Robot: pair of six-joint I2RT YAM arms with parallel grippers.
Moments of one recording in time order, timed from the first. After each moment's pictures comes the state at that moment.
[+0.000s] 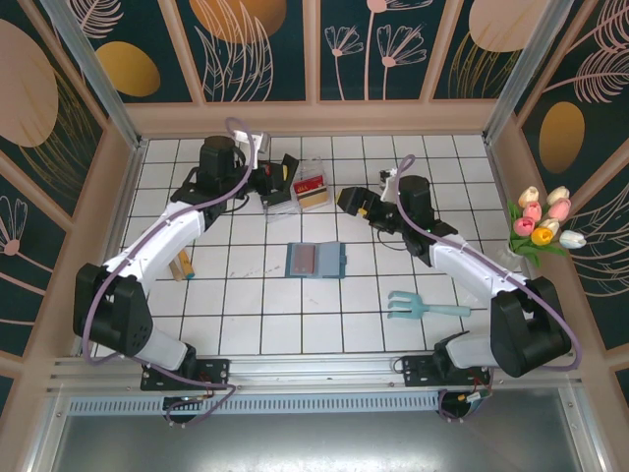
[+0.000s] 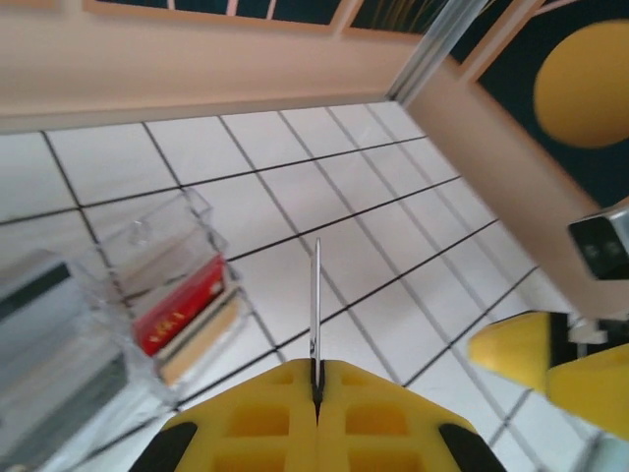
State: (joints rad) left arm -0.37 1.52 1.21 -0.14 0.45 -0.27; right arm 0.41 1.34 0.80 0.08 -0.43 0.78
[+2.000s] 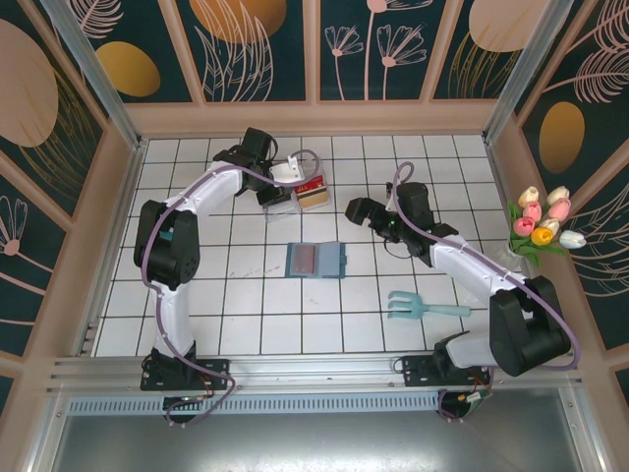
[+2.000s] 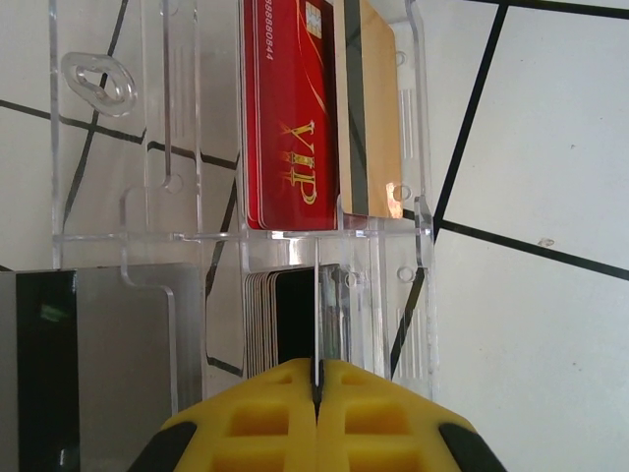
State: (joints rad) left arm -0.36 2.05 1.67 -0.66 0.22 0.88; right arm 0.40 1.35 0.78 -0.08 -0.30 0.73
